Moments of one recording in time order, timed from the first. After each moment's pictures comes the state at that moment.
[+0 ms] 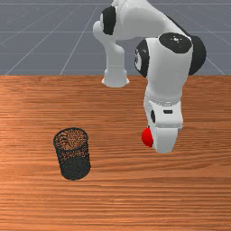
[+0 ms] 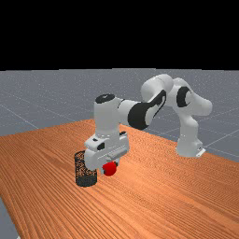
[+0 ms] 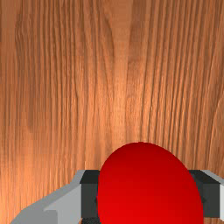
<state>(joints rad) 0.15 1.00 0.01 -0.82 -0.04 1.73 -0.68</state>
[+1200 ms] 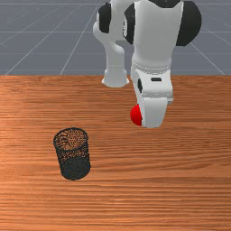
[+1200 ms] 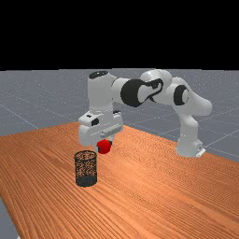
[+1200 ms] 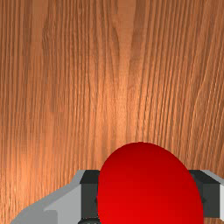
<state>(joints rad) 0.10 0.98 0.01 -0.66 -0.04 1.54 -0.76</state>
